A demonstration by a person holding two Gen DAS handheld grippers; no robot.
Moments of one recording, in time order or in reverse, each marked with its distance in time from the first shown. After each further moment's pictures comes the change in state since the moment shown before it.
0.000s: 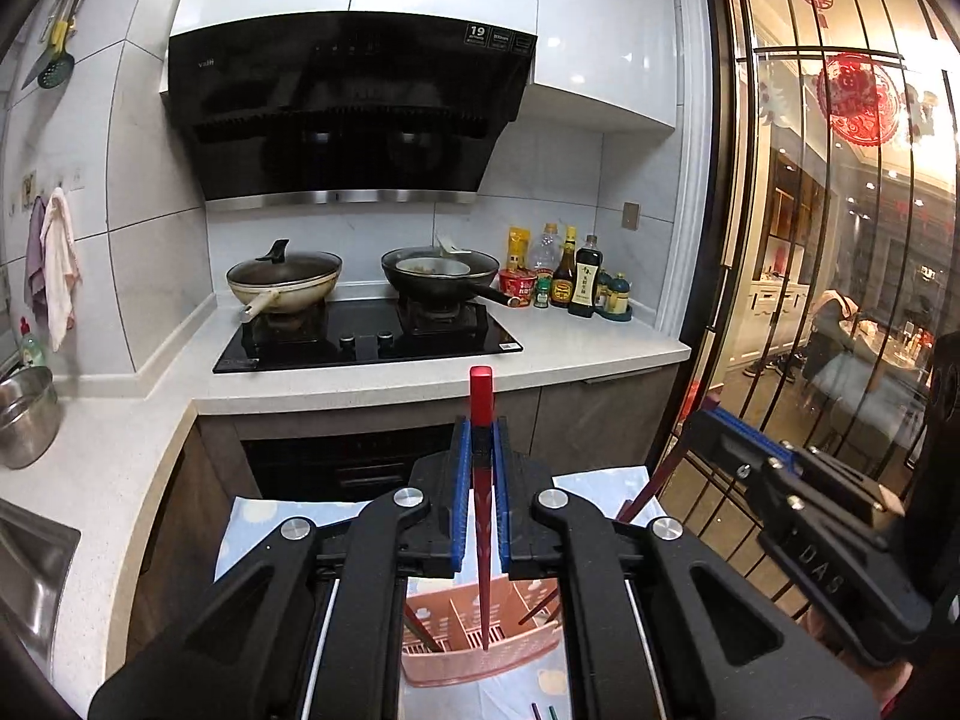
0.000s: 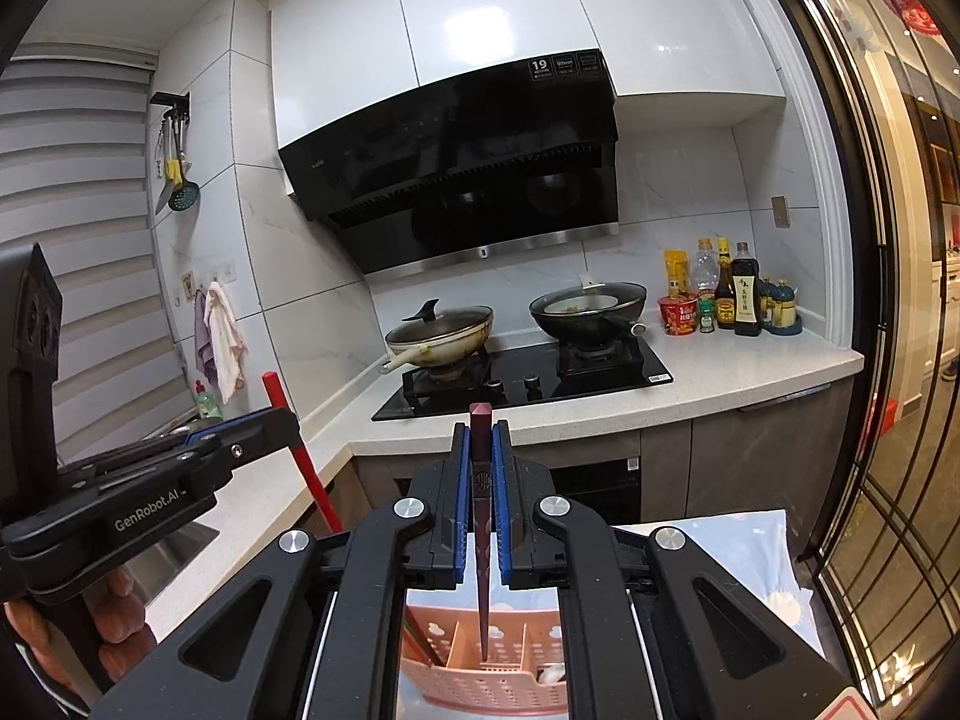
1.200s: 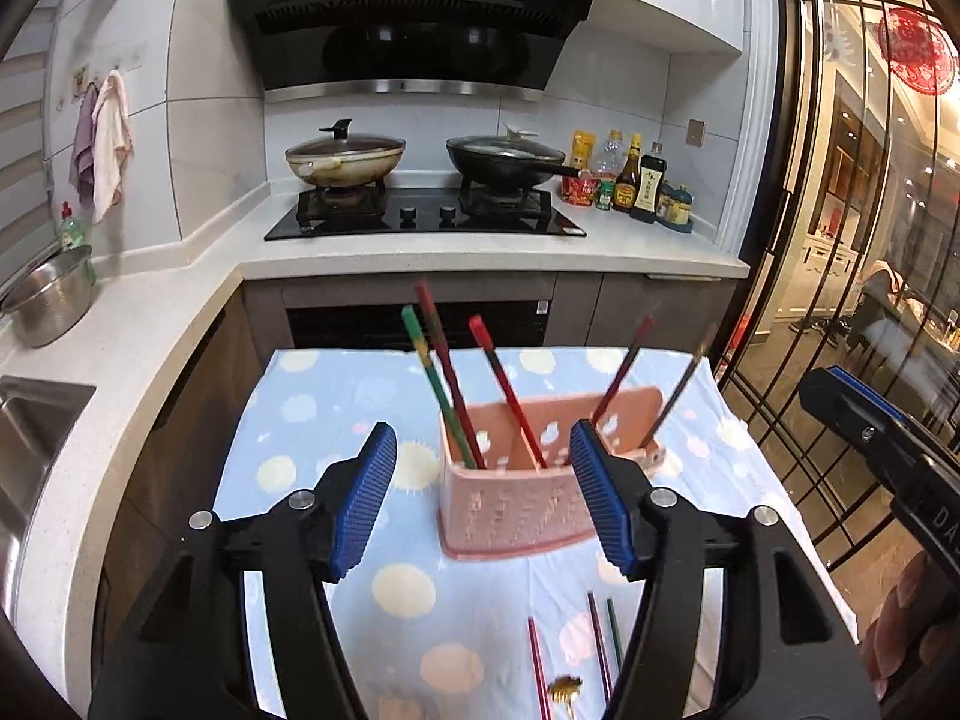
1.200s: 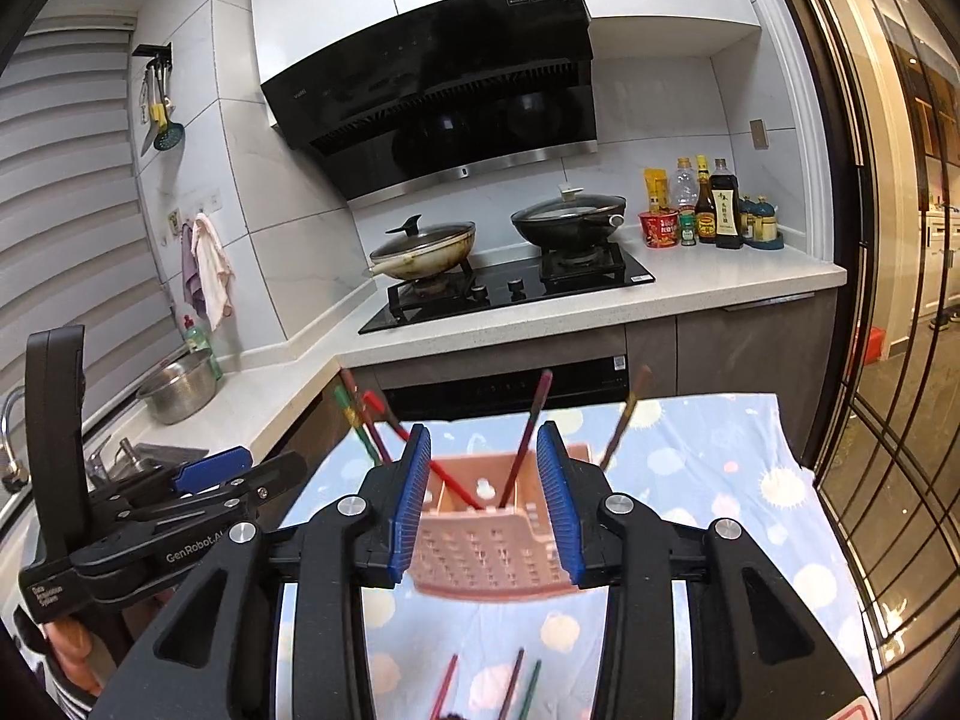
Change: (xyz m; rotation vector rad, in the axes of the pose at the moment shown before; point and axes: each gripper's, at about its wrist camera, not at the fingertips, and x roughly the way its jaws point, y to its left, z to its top) left arm 0.005 0.031 -0.133 -0.081 0.198 0.121; right arm -0.027 -0.002 -0.100 0.024 0.143 -0.044
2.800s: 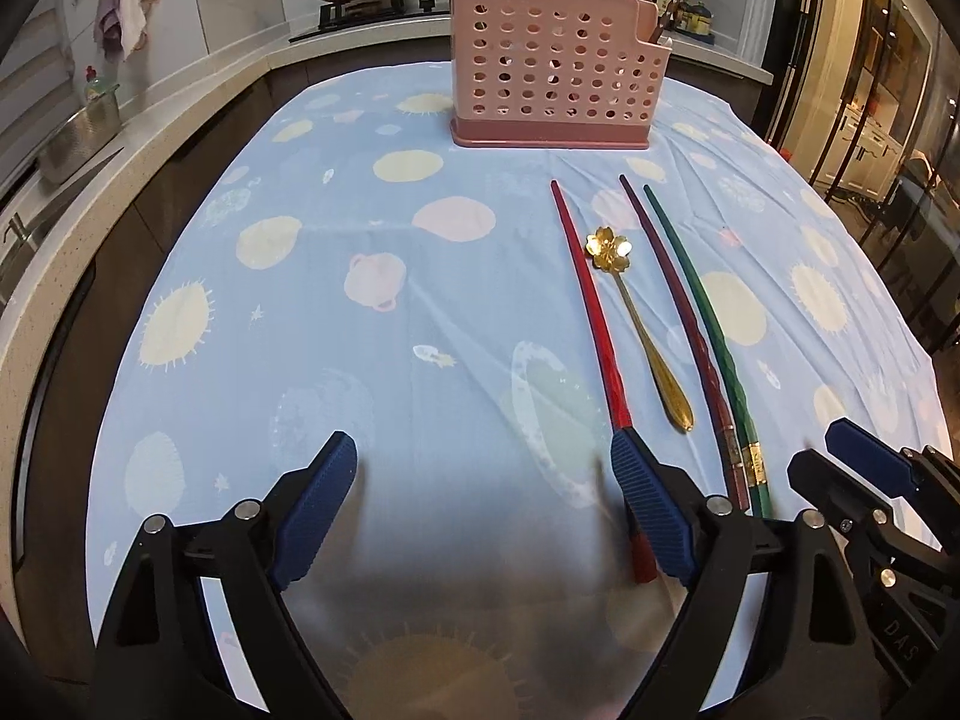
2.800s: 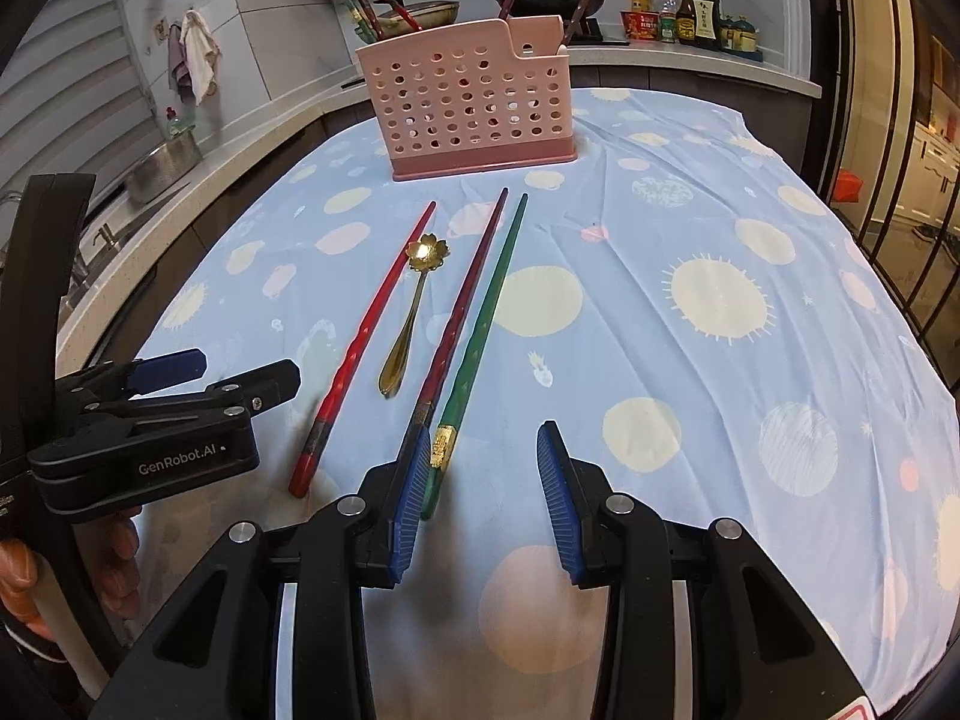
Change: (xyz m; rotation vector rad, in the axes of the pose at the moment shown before) left arm -0.023 -0.015 -0.243 0.032 0.350 0.099; right arm -0.062 0.005 -0.255 -0.019 0.434 -0.068
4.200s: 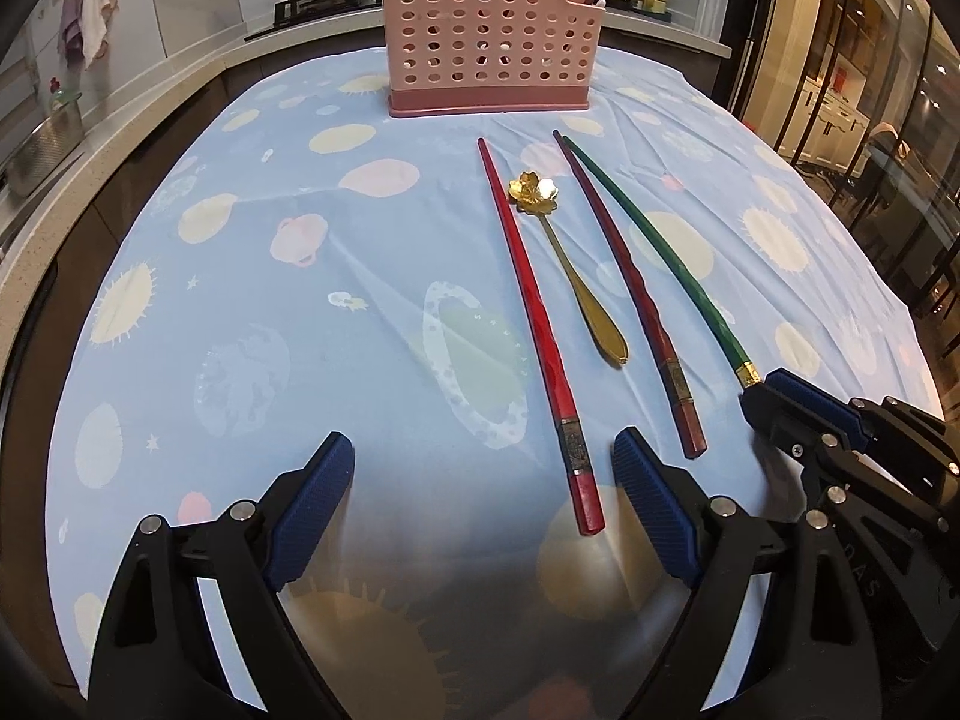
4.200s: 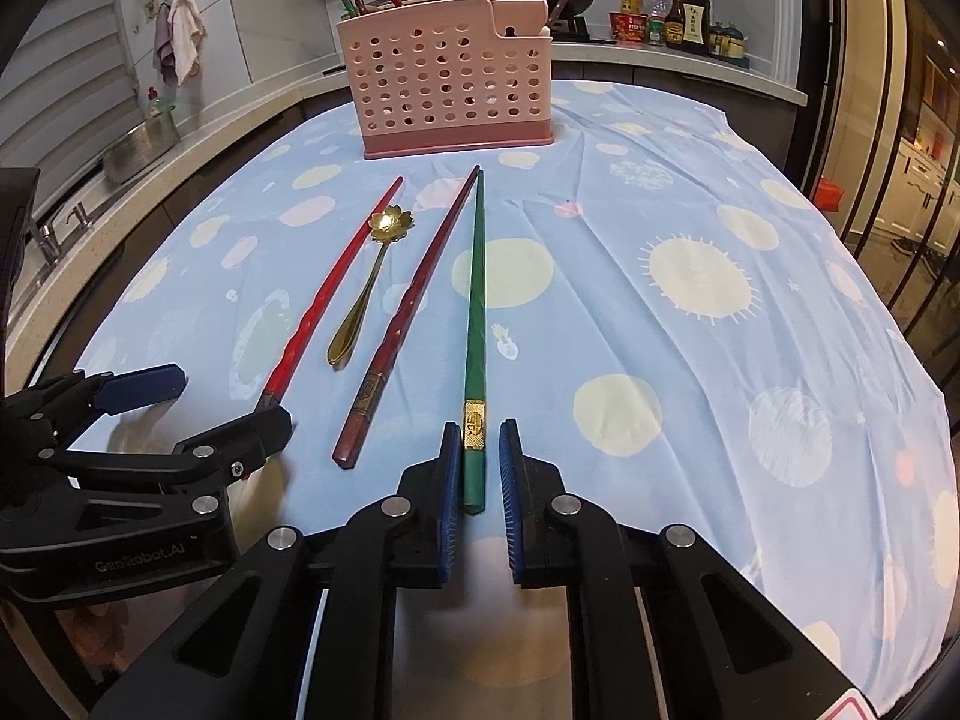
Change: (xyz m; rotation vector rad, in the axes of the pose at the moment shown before) left arm 0.006 -0.026 -0.022 0.062 0.013 -0.070; right arm 0.014 -0.007 -0.011 -0.025 -0.003 -0.077
